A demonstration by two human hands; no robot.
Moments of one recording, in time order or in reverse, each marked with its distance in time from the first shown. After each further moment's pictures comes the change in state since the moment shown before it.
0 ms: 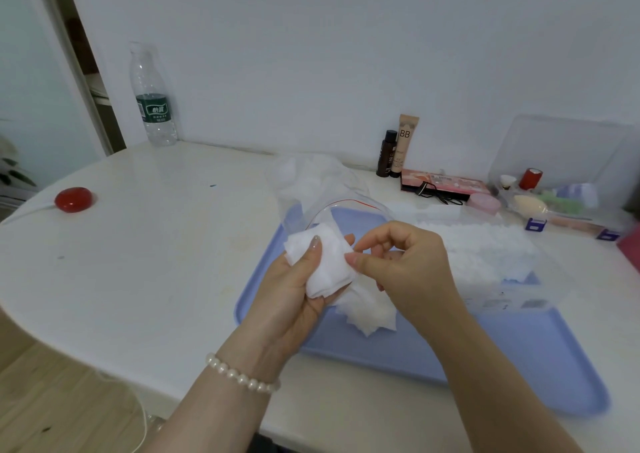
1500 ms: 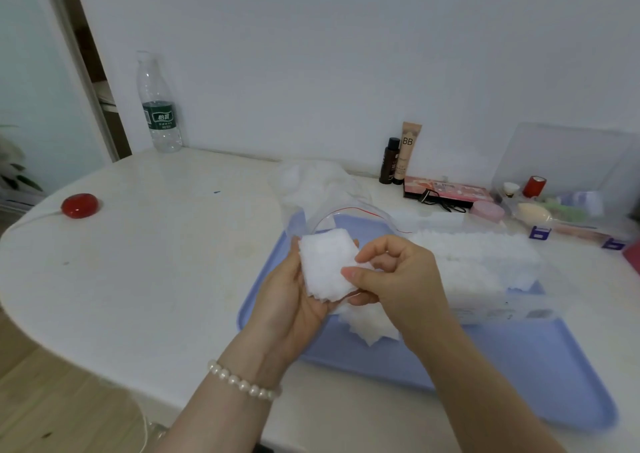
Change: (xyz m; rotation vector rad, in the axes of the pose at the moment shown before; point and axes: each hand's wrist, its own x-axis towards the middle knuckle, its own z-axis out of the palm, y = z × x) left_hand 0.004 0.006 0.001 -0.059 0.047 -0.089; right_hand -0.003 0.001 0.011 0.238 0.001 0.223
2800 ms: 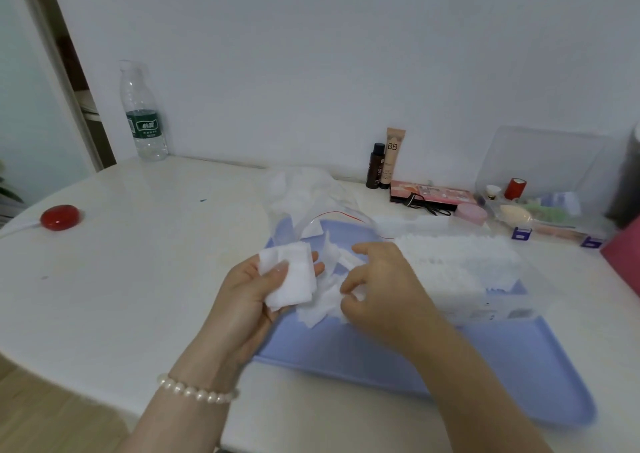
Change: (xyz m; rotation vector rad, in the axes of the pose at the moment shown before) left_hand -0.008 0.019 -0.018 0.271 -0.006 0.188; right_hand 0.019 0.021 -0.022 -1.082 -0.122 -0.391
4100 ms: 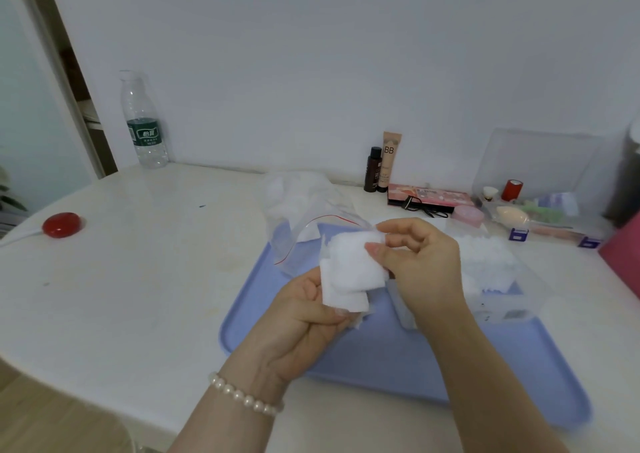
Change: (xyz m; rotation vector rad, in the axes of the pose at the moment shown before) left_hand 0.002 -0.034 0.027 -0.072 -0.336 -0.198; right_hand 0.001 -0.005 -0.033 0.959 0.383 0.336
